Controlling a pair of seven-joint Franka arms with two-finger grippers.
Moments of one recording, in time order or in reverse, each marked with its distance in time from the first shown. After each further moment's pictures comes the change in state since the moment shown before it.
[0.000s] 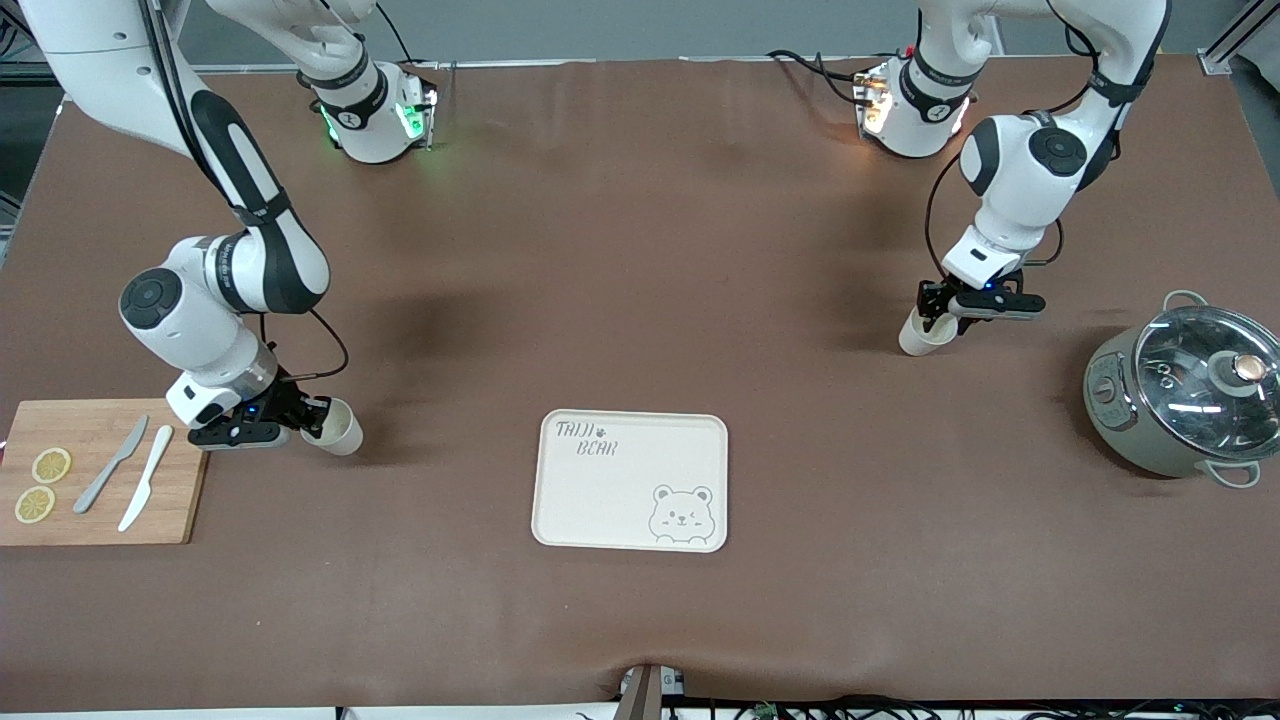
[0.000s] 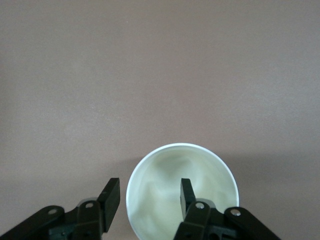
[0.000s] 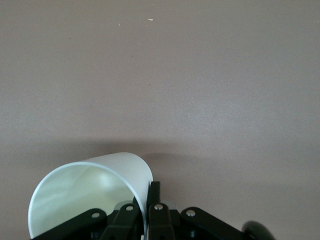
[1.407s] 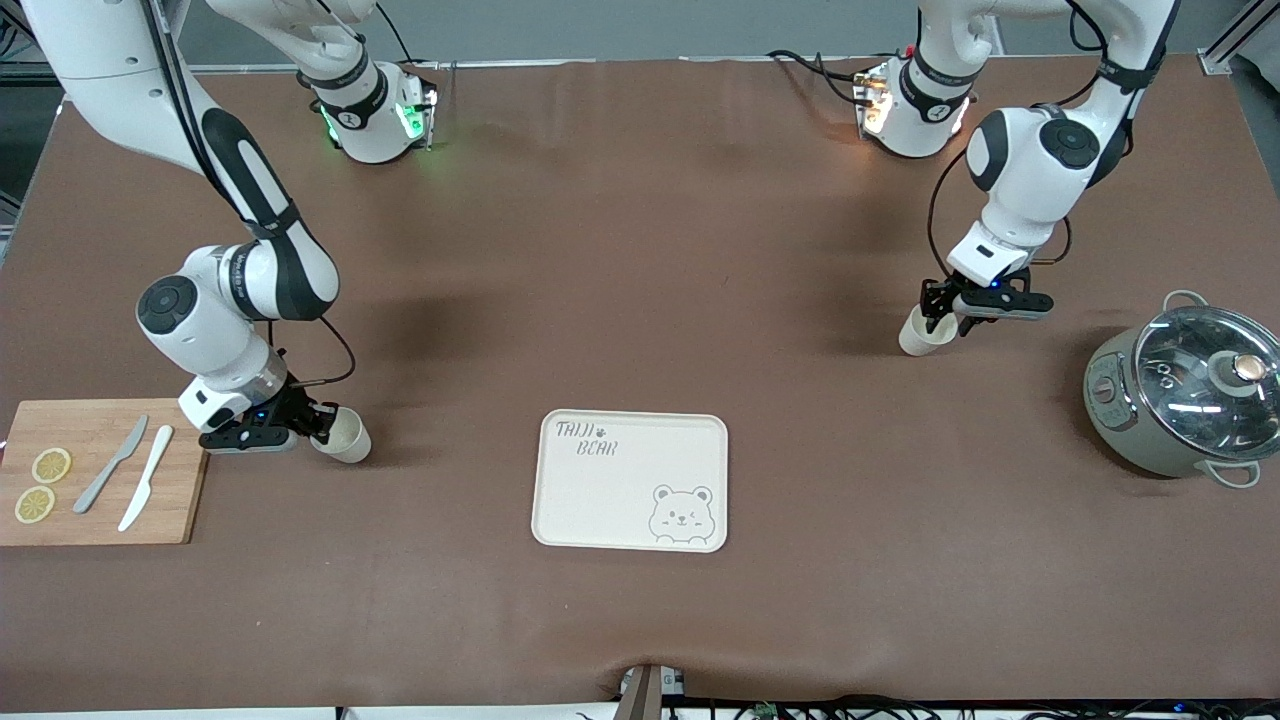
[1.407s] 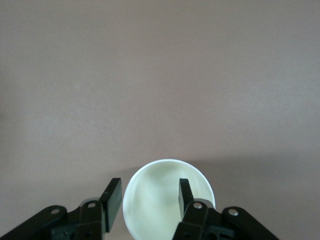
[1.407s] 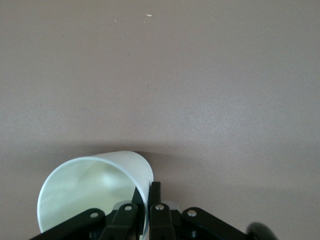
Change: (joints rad) left arm 0.001 -0.092 -0.011 0.038 0.000 -0.135 0.000; right arm 0.000 0.044 0.000 -0.001 0.000 0.062 0.001
